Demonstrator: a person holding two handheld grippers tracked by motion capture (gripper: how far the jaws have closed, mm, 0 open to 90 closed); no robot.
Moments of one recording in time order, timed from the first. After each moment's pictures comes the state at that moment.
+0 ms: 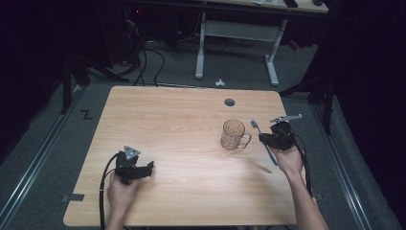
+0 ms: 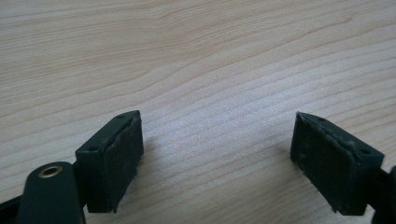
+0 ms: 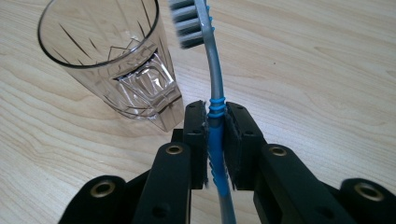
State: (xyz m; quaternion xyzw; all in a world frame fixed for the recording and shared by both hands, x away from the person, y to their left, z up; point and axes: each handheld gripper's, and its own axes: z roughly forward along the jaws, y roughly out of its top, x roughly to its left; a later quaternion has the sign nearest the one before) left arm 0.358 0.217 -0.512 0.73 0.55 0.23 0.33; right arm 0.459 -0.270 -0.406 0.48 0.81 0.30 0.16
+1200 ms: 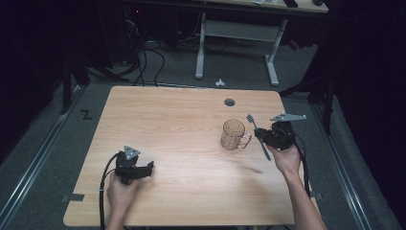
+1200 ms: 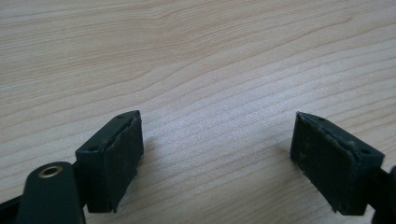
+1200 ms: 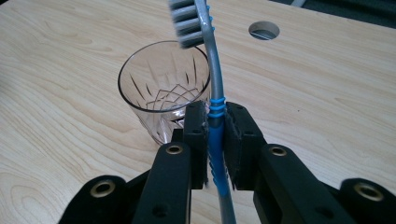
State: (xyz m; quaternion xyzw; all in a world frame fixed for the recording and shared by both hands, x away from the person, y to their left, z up) left arm 0.358 0.217 -0.513 0.73 0.55 0.23 0.33; right arm 0.445 -0.260 -0.387 0.44 0.80 0.38 0.17
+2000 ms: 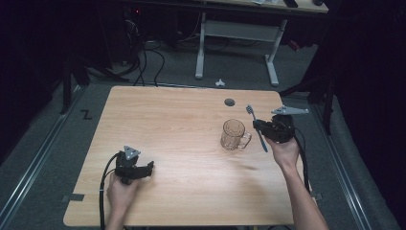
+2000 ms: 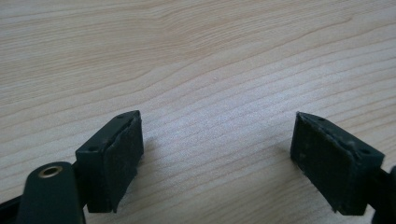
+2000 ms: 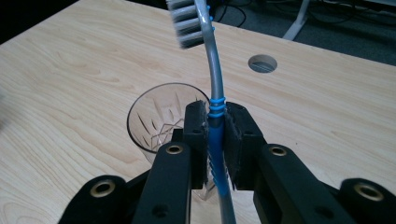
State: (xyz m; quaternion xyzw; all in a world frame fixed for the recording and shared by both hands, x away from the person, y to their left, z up) left arm 0.358 0.217 -0.513 0.73 0.55 0.23 0.33; right arm 0.454 -0.253 -0.369 0.42 0.78 0.42 0.18
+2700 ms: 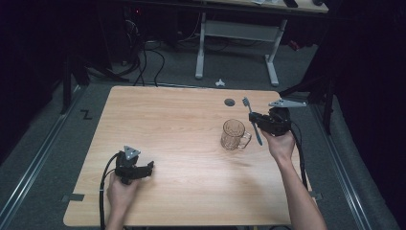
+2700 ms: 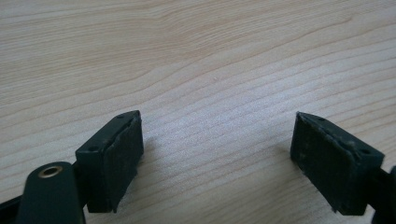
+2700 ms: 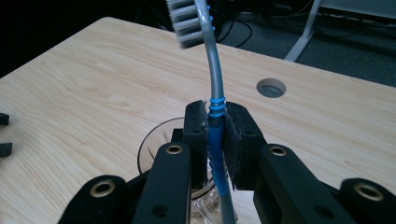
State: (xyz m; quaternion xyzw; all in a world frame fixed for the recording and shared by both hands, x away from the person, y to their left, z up) left arm 0.358 0.217 -0.513 0.73 0.55 0.23 0.33; right arm 0.468 -0.241 -0.358 0.42 0.77 0.45 0.18
